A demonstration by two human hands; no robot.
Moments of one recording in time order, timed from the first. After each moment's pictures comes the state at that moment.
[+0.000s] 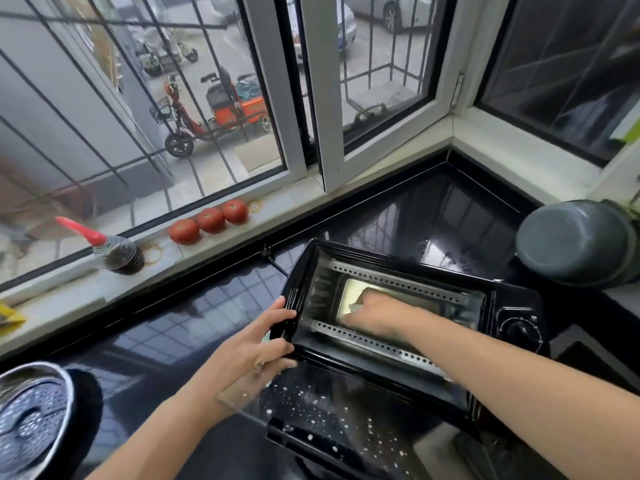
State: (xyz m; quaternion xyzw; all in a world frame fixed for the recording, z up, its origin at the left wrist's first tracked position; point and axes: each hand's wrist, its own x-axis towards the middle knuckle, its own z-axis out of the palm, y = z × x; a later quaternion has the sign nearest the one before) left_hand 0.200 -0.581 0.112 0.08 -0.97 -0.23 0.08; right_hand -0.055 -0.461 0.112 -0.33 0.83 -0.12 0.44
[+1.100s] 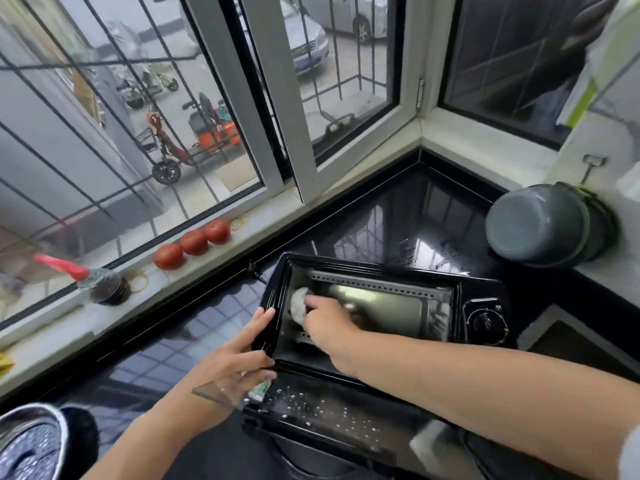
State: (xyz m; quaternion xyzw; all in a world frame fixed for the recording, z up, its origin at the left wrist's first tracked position) left_hand 0.206 -0.601 0.089 0.05 -0.95 -0.32 0.04; right_hand 0.005 -0.494 0.087 -0.13 0.69 -0.50 0.51
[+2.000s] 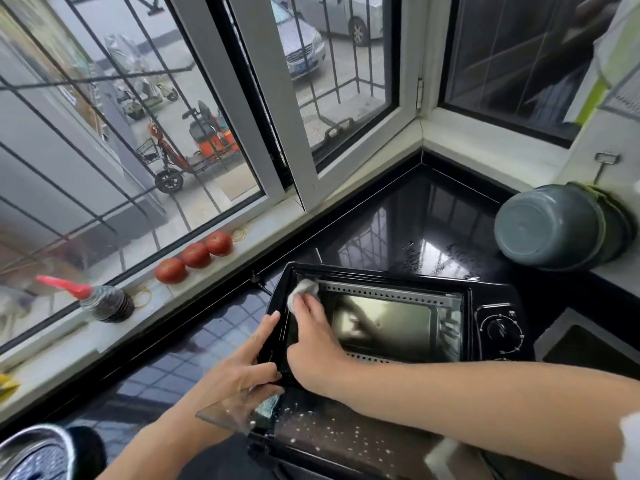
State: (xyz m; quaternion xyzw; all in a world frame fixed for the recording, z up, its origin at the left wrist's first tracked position) left_hand 0.183 -0.614 0.105 0.02 -0.97 -0.23 0.00; right_hand 0.030 -0.474 0.132 -0.31 0.71 -0.46 0.44
